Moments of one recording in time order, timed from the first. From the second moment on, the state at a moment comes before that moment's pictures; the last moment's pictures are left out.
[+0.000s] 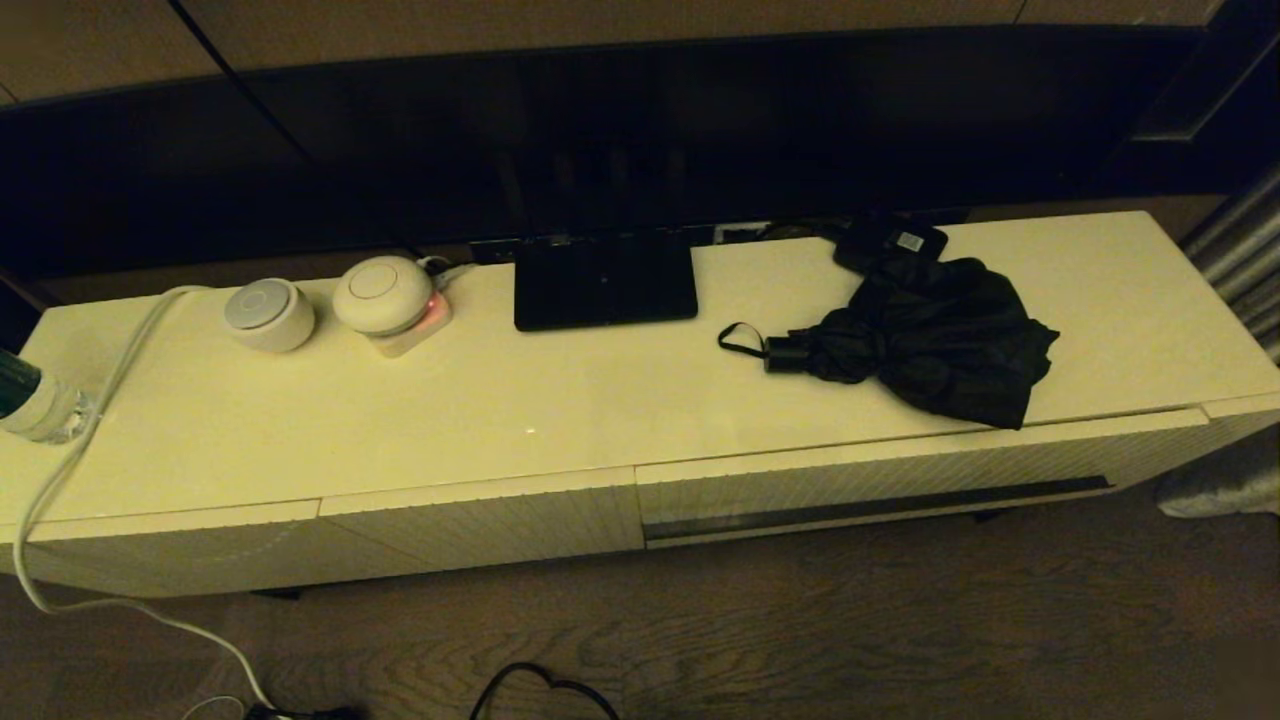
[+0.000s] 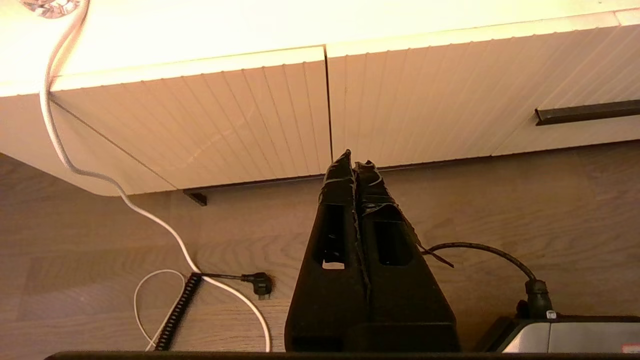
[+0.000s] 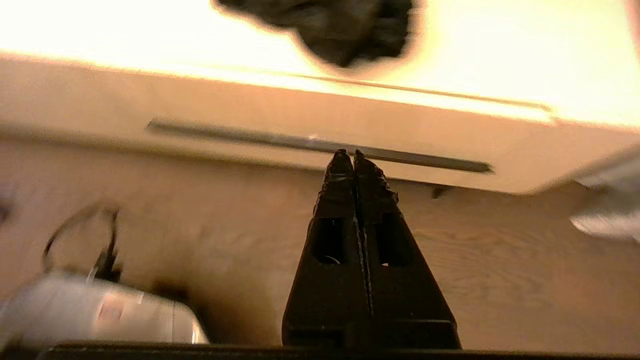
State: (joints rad) left arm 0.00 0.00 0.00 0.00 0.00 0.02; right arm 0.00 0.41 -0.55 0.19 0.16 -0.09
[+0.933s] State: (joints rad) left arm 0.00 0.00 0.00 0.00 0.00 0.02; right arm 0.32 1.35 -0.55 0.05 0.26 -0.82
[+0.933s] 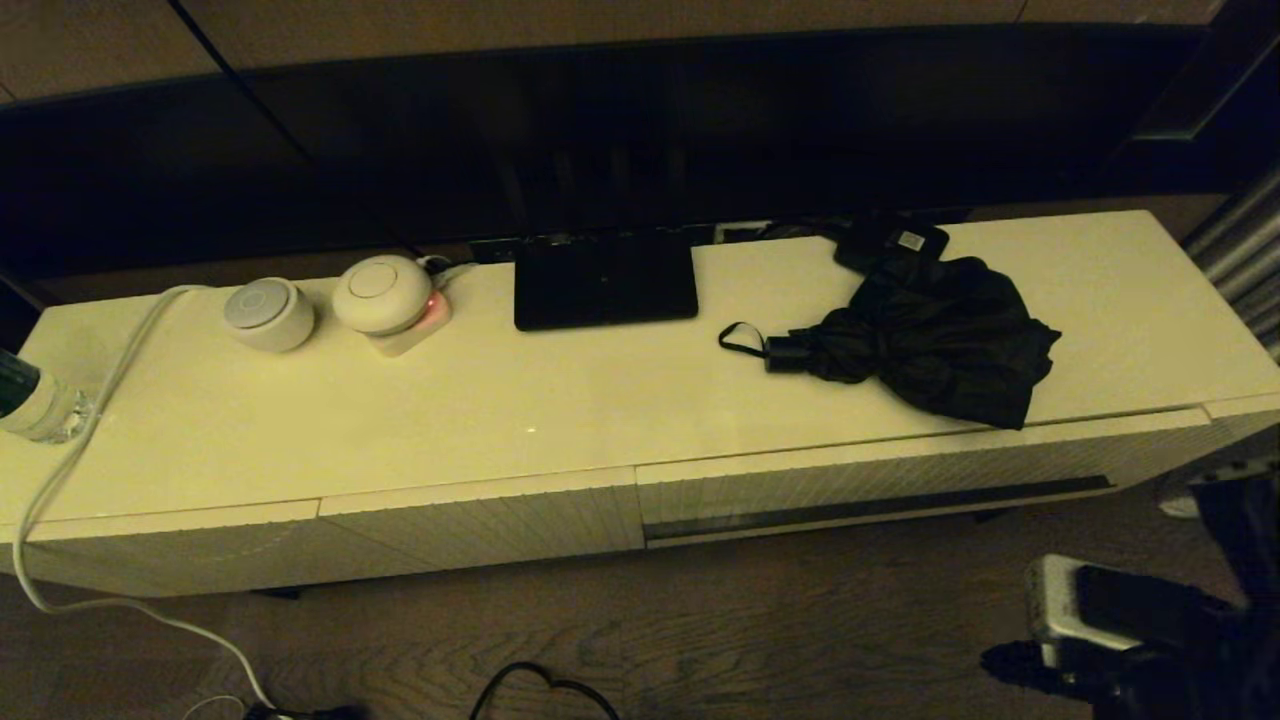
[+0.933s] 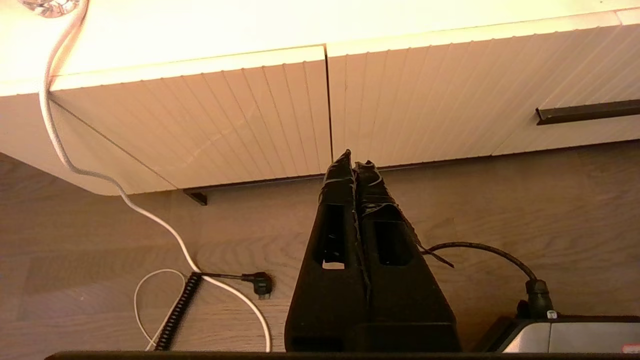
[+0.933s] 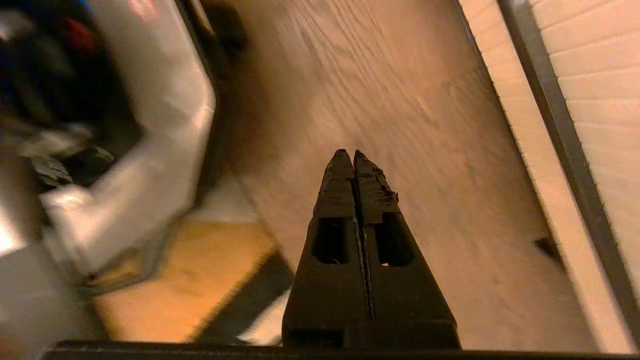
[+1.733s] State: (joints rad) left arm 0.00 0.00 0.00 0.00 0.00 0.02; right arm 0.42 1.55 -0.36 -0.32 0.06 -0.84
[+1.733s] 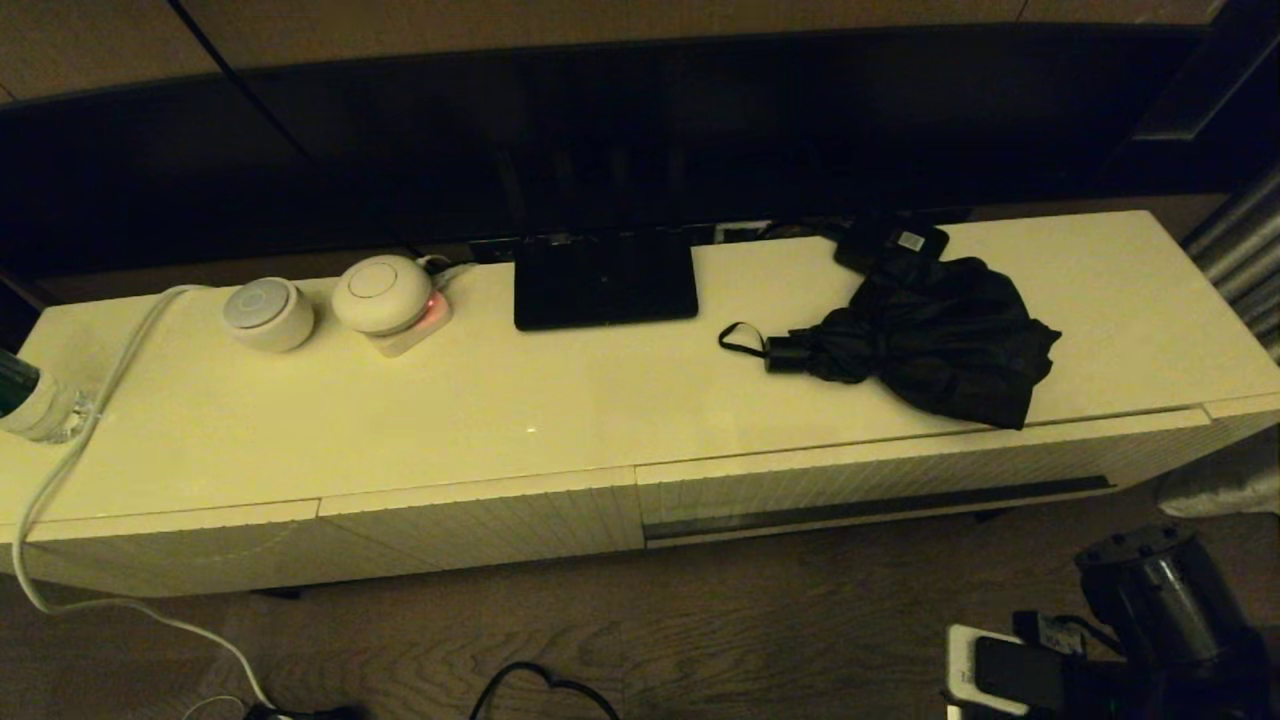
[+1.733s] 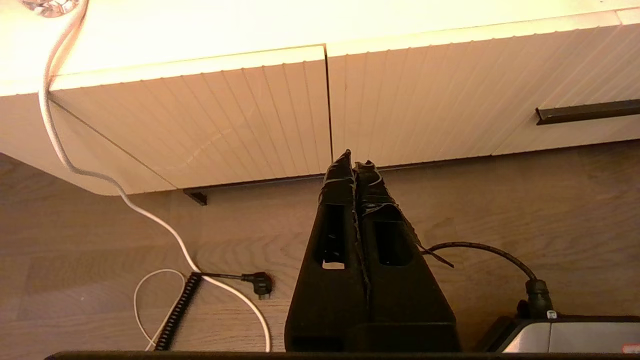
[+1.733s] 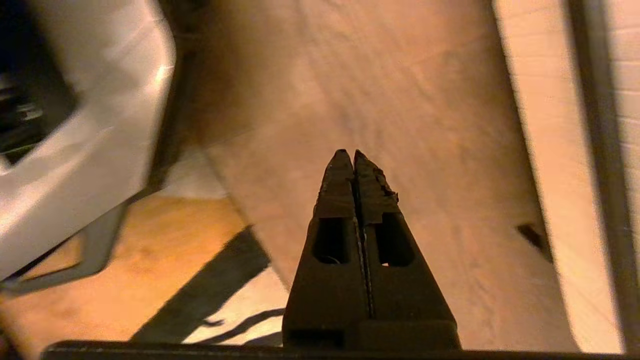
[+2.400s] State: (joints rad) left arm 0.00 0.00 0.00 0.00 0.00 0.02; right arm 0.51 1.65 -0.32 -0.44 -0.06 -0.86
